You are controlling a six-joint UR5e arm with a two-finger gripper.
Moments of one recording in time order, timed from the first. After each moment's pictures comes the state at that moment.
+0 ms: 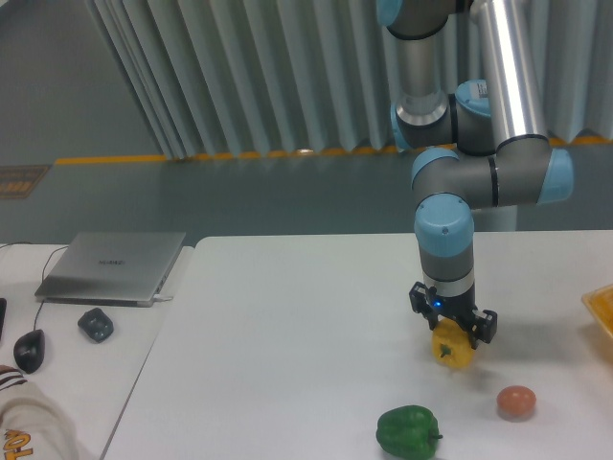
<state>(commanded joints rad) 2.22 -1.95 -1.61 -1.23 1.60 0.57</state>
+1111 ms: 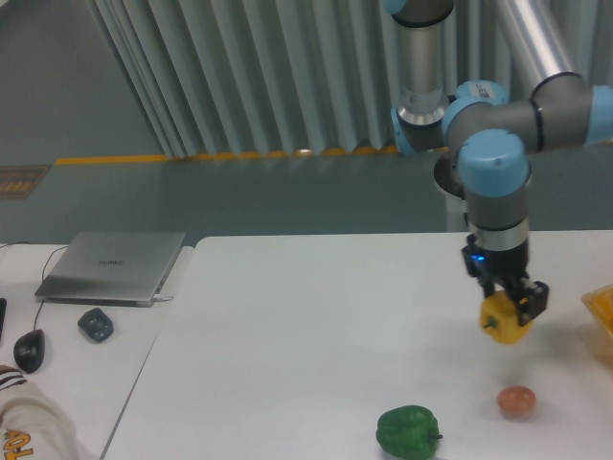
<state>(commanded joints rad) 2.42 -1.86 -1.49 -1.32 1.66 1.25</state>
